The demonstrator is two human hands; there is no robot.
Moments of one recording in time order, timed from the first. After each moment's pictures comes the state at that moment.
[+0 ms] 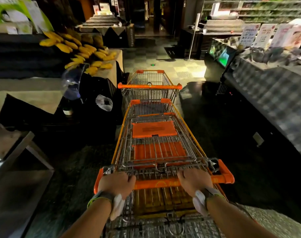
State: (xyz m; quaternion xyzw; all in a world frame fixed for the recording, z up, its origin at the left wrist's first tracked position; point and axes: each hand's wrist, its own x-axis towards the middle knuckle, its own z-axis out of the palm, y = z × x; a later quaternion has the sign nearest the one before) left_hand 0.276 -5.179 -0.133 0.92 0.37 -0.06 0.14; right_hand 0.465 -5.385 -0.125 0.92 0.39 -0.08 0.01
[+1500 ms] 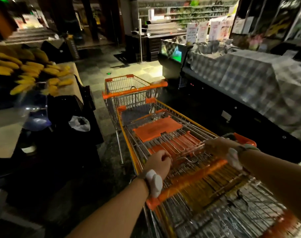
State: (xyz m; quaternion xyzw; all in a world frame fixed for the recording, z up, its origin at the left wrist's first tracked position) left_hand 0.325 -5.060 -0.121 0.88 0.14 -0.01 0.46; right_hand 0.511 -5.289 -0.136 0.96 0.18 -0.22 -0.01
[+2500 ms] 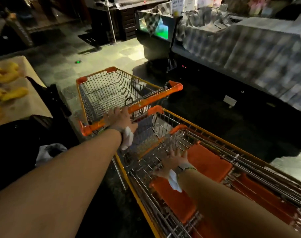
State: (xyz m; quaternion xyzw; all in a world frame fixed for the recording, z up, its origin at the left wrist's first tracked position) left_hand 0.778 -4.715 -0.114 0.99 0.13 -0.08 0.01; right_hand 0.710 -4.924 -0.229 0.95 0.14 -0.27 0.02
